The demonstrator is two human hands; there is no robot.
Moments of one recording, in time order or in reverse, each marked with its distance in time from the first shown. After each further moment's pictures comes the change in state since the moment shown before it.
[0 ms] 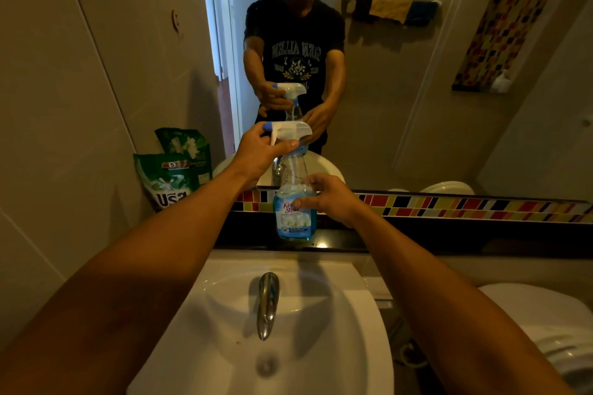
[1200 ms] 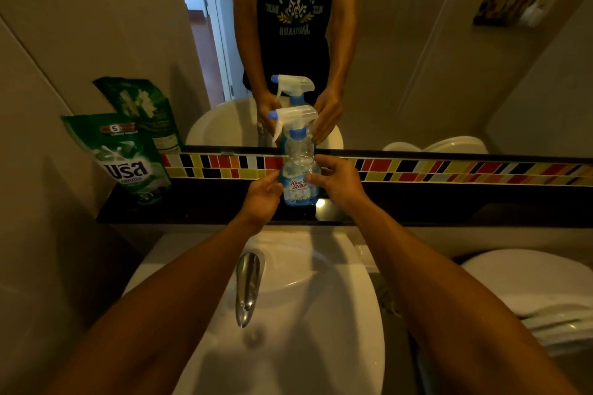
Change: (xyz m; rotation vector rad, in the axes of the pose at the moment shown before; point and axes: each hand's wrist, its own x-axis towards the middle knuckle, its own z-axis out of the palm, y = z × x) left_hand -0.055 -0.167 0.060 0.032 -0.070 -0.374; right_hand 0.049 0.112 -0.025 0.143 0.261 0.087
